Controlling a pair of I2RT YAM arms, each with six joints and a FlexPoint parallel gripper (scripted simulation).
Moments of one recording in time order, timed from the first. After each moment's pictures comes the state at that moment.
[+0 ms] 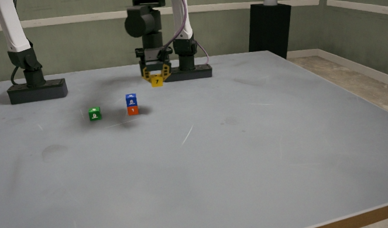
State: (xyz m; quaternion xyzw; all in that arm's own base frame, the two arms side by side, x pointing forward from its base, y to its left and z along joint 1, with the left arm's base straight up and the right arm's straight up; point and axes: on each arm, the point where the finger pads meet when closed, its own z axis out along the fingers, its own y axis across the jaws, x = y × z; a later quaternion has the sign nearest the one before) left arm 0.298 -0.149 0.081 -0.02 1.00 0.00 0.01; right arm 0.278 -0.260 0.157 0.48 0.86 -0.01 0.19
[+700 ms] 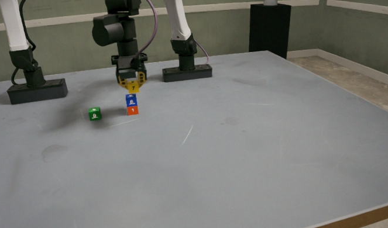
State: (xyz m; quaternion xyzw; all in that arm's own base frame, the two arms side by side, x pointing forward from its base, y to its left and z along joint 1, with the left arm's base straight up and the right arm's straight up) left arm 0.280 -0.219 0.064 -0.01 1.00 0.00 0.01; right arm 0.065 -0.376 0.220 0.64 0.72 -0.12 0.23
